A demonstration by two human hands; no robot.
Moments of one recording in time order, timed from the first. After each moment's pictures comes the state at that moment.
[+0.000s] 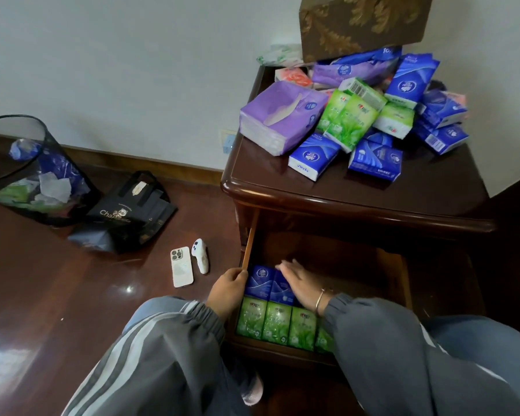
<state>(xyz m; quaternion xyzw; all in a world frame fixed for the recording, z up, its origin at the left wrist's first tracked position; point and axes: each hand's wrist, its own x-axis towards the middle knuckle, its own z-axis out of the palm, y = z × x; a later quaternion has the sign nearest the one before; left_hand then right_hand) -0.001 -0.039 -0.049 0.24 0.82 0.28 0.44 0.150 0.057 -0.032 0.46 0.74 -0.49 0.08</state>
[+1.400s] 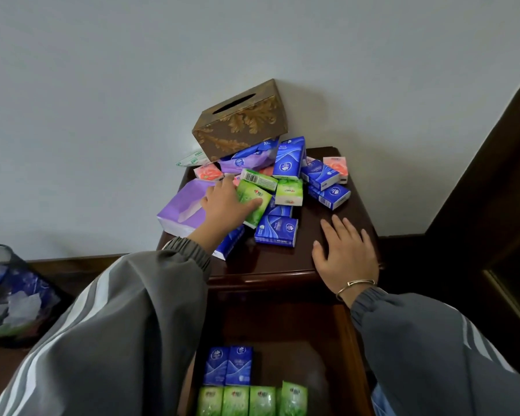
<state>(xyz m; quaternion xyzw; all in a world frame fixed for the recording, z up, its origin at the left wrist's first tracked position) 0.047 0.210 0.170 0.52 0.81 0.24 0.10 0.278 0.202 0.088 0.60 0.78 0.01 -0.17</state>
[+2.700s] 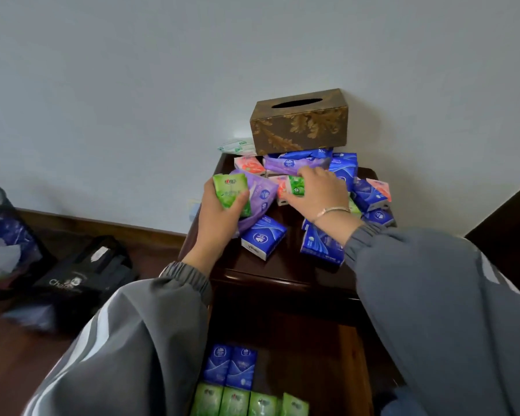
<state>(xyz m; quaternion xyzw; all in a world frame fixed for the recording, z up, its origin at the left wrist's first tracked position) -0.029 0.158 0.122 0.34 0.65 0.65 0.22 0.128 0.259 0.190 0.50 0.86 0.06 -0.11</state>
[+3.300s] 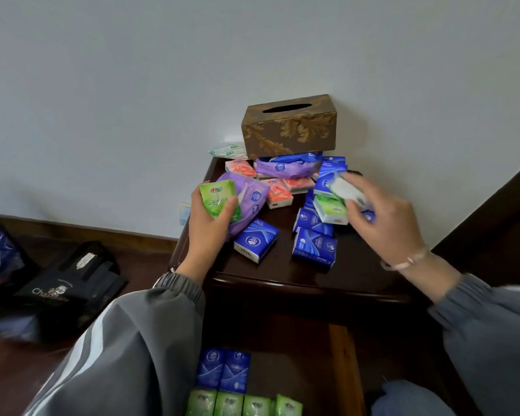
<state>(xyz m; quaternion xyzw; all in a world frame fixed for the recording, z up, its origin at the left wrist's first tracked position) -0.030 0.151 0.116 0.33 0.64 0.66 0.21 0.239 0.214 0.219 0.32 0.87 0.06 -0.37</state>
